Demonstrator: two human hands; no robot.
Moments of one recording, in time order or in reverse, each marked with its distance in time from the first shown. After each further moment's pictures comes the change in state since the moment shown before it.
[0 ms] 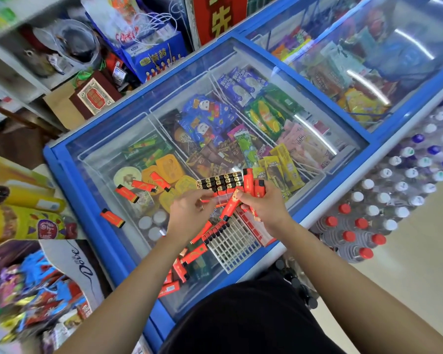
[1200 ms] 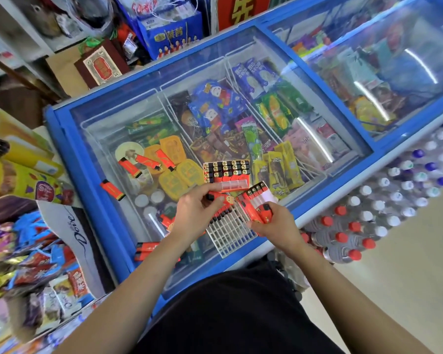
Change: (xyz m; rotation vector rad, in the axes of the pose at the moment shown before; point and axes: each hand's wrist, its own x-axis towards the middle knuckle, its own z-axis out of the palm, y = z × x) left_hand -0.043 0.011 -0.004 -0.252 -0.016 -0.168; right_hand -0.032 0.046 -0.032 -0.752 -0.062 0.004
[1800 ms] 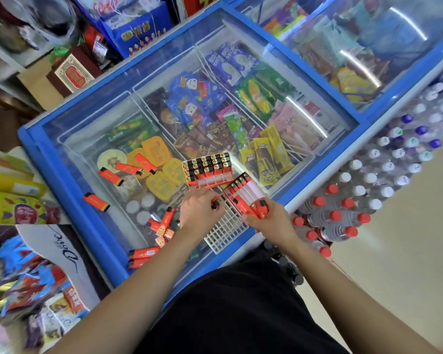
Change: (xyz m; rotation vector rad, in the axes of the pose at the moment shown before) left_hand 0.017 -0.020 0.066 0.530 -0.158 0.002; right_hand -0.010 0.026 -0.007 0.187 0.055 0.090
